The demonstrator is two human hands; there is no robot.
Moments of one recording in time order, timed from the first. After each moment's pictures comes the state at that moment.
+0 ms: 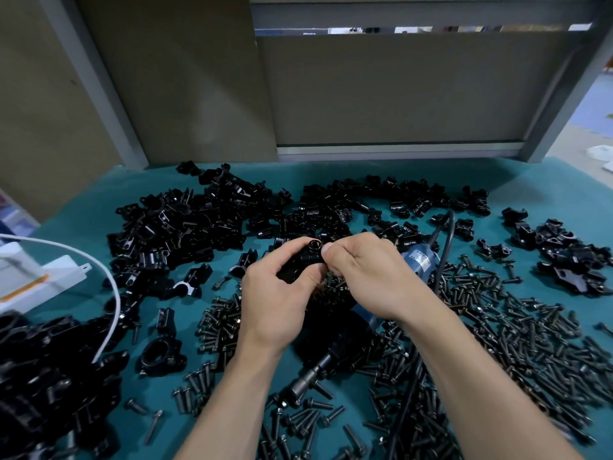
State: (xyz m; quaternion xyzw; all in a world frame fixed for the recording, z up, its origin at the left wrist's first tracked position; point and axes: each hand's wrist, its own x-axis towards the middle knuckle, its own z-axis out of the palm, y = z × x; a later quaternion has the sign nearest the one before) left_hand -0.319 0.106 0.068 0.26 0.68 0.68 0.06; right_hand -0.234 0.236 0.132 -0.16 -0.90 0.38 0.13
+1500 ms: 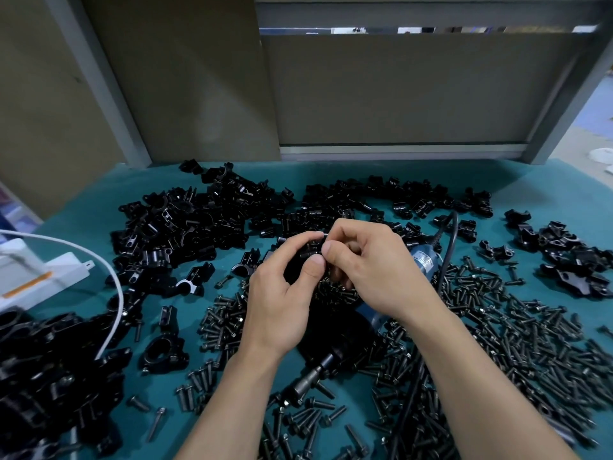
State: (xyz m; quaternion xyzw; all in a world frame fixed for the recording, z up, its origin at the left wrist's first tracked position) left_hand -0.315 0.099 0.074 0.33 0.71 0.62 0.02; right_hand -0.234 0.235 0.134 -0.12 -0.87 0.44 0.20
